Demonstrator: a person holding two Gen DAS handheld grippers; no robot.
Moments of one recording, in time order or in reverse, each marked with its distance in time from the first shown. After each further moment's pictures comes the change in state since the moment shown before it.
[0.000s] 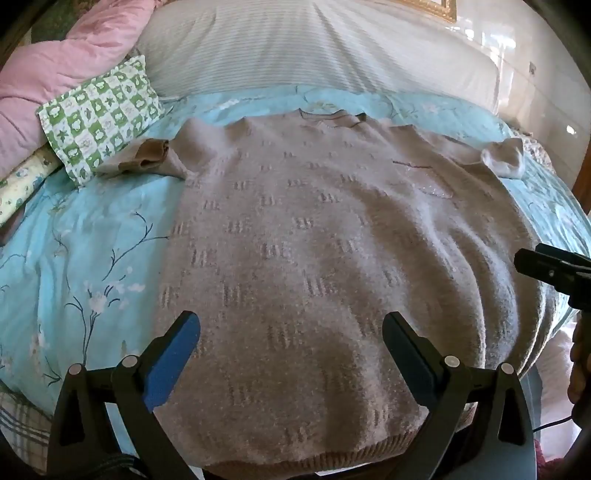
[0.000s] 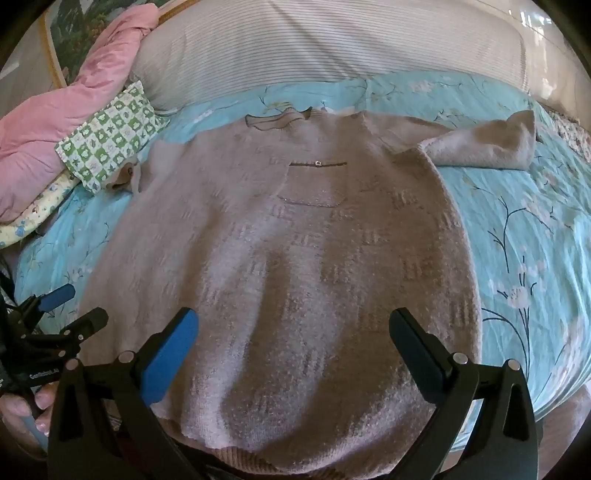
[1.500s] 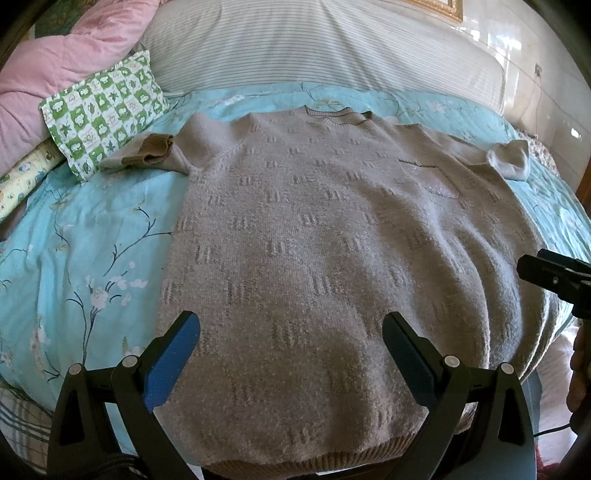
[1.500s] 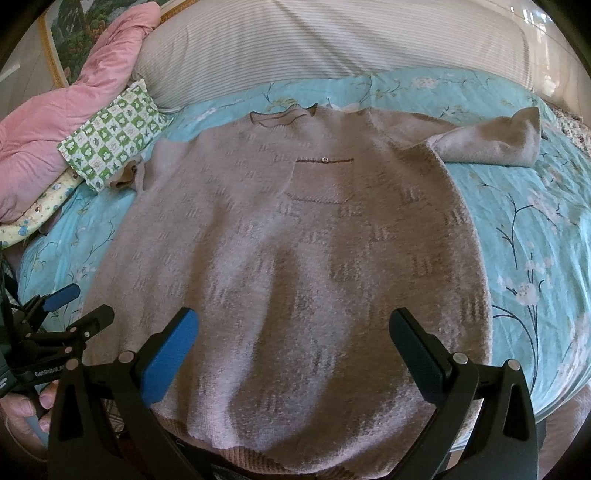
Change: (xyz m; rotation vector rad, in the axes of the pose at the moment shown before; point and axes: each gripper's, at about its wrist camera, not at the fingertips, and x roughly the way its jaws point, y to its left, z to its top) left arm 0.004 0.007 -0.003 -0.013 0.018 -0.004; right arm 0.001 0.008 -0.004 0.008 0.001 0.002
